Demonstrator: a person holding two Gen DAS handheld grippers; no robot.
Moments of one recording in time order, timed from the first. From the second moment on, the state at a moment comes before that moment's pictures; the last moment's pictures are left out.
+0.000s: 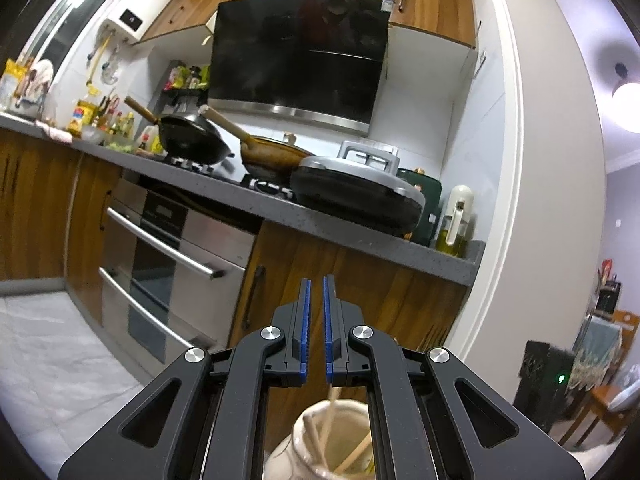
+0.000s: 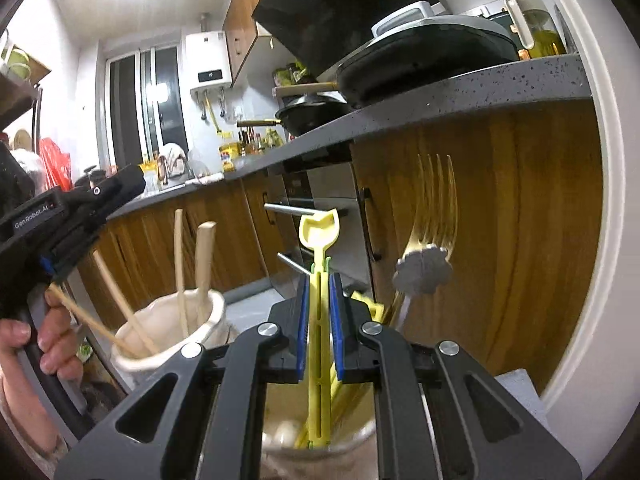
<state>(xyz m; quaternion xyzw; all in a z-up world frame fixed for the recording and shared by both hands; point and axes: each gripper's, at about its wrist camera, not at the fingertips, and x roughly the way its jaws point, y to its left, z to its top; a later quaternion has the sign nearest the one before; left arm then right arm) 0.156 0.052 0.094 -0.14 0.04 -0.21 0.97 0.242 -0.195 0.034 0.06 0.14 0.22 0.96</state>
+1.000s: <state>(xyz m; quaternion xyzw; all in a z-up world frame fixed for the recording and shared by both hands) 0.009 0.012 0.058 -0.08 0.11 -0.07 0.99 0.138 -0.254 0.017 0.09 0.19 0.22 0.95</state>
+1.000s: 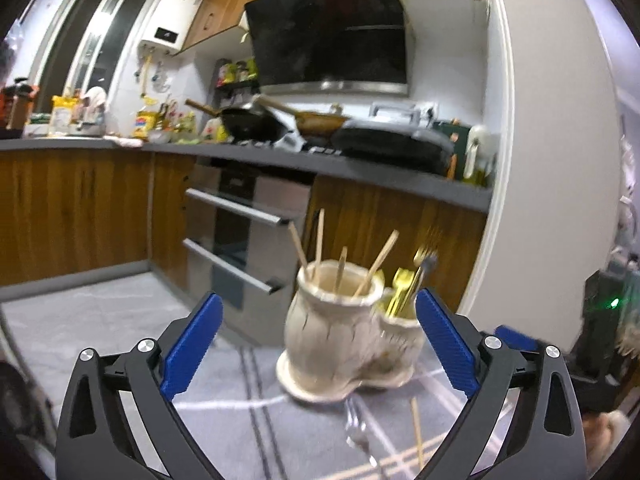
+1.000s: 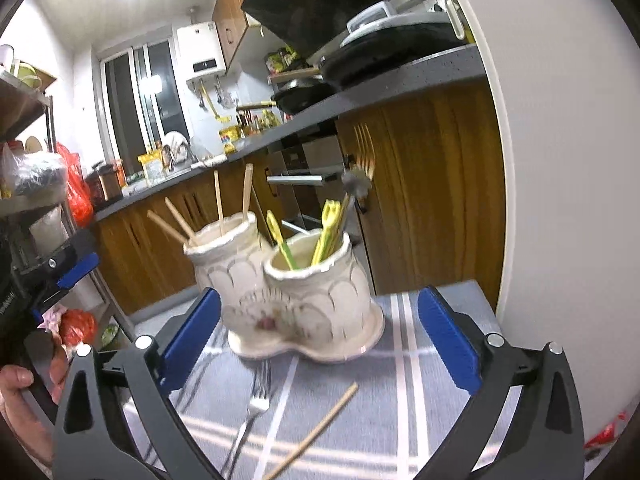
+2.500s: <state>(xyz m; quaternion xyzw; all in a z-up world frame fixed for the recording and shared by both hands) 0.013 0.029 -0.014 -0.05 0.25 -0.03 0.97 0.122 -0.130 -0.062 -0.11 0.40 0.25 0.88</state>
